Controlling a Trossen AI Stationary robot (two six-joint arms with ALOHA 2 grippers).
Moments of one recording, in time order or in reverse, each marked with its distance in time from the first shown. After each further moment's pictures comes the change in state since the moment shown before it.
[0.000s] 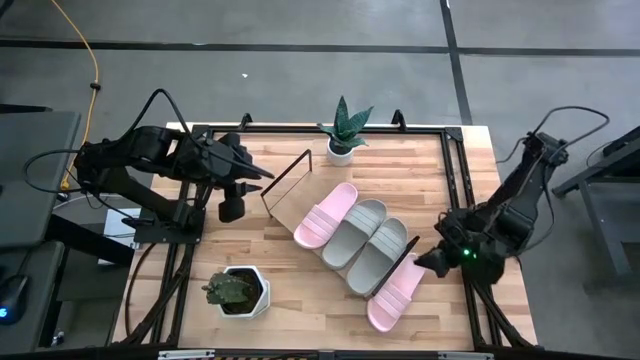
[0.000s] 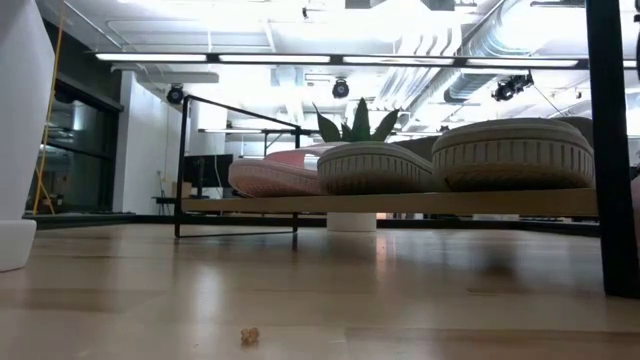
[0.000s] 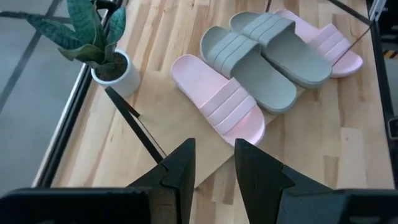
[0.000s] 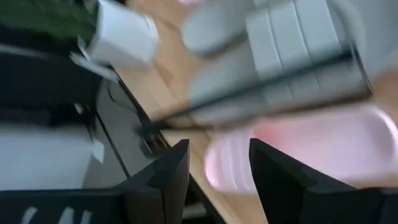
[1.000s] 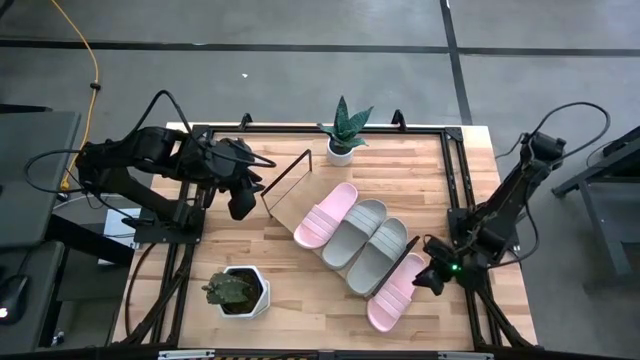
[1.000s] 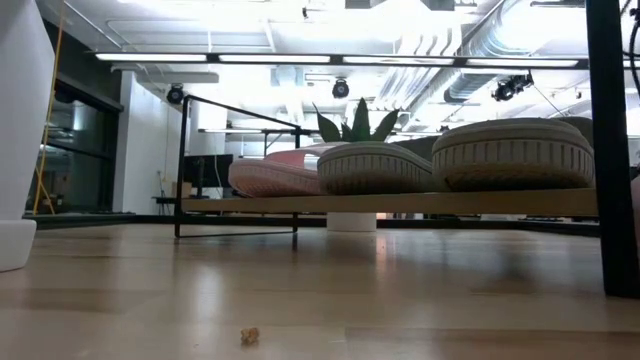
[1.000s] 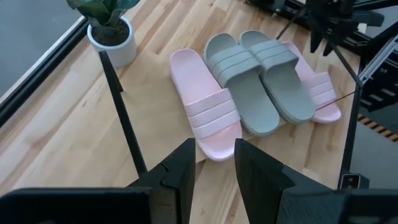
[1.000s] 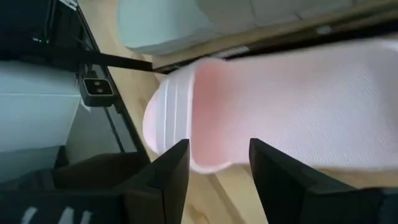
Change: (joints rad) left arm 0.000 0.010 0.000 0.008 -0.003 -0.368; right arm 0.043 0.023 -0.449 0.525 -0.151 -0.112
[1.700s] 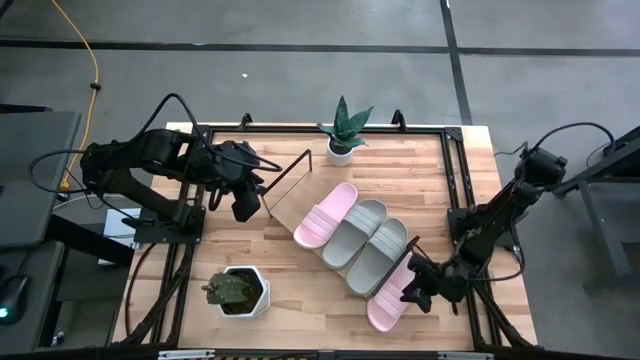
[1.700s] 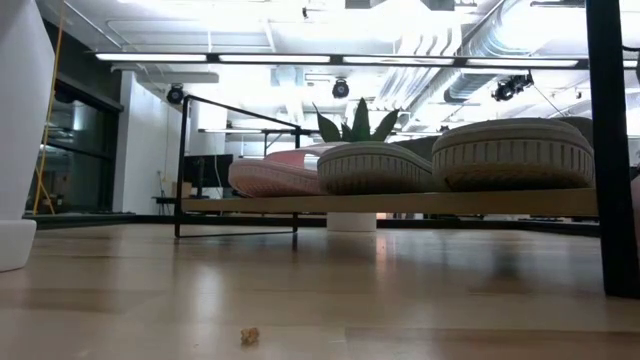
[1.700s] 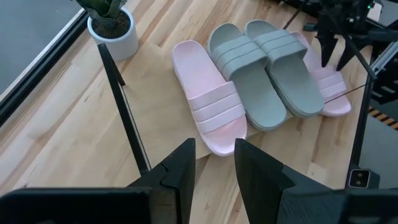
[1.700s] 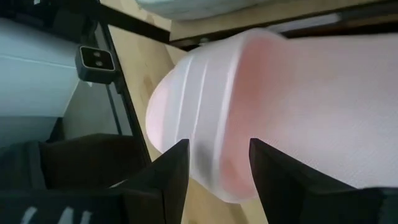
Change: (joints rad) left arm 0.000 0.030 0.000 -0.017 0.001 0.005; right arm -0.065 0.309 -0.001 0.384 -0.092 -0.202
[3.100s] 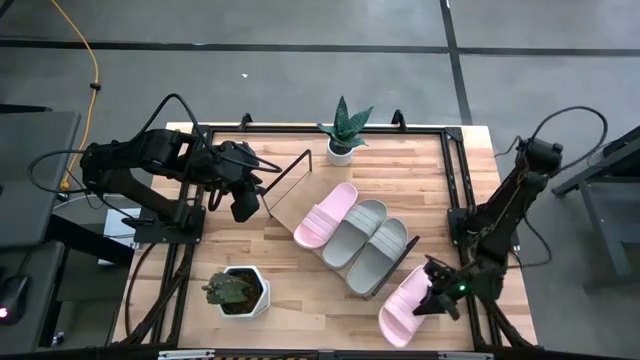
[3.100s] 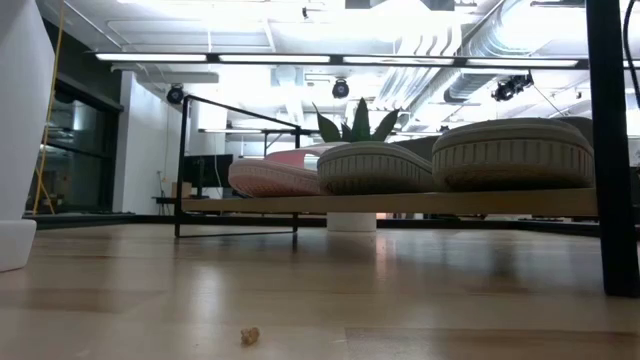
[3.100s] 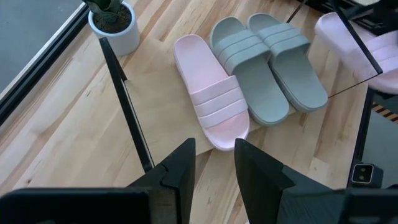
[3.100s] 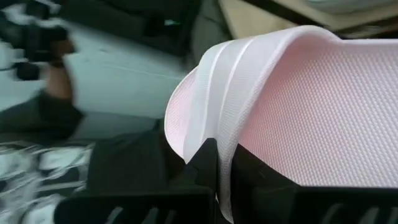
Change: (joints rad) left arm 0.000 0.000 0.000 -0.021 0.004 0.000; right arm 0.170 -0.142 0.004 0.247 0.168 -0.004
